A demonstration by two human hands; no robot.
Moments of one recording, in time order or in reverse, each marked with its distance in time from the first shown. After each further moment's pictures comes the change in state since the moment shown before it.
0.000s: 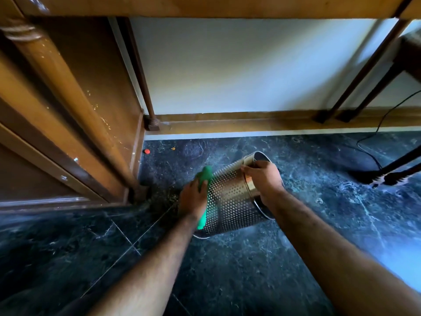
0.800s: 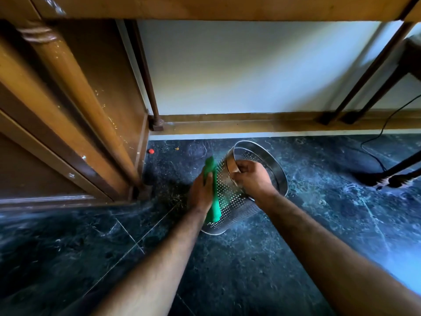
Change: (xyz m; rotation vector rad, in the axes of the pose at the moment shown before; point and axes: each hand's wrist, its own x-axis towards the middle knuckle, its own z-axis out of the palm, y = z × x) left_hand -0.004 0.028 -0.011 -0.460 -0.055 -0.123; right_hand -0.024 -0.015 0.023 -0.070 -0.211 -0.184
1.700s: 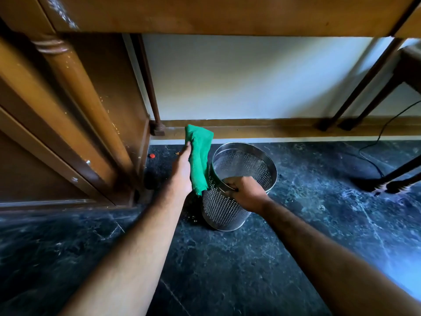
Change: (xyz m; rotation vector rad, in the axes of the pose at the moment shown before) left_hand 0.042 0.066 -0.058 -0.777 -0.129 -0.229; right_hand -0.004 0.004 -0.001 -0.595 -0.269 -0.190
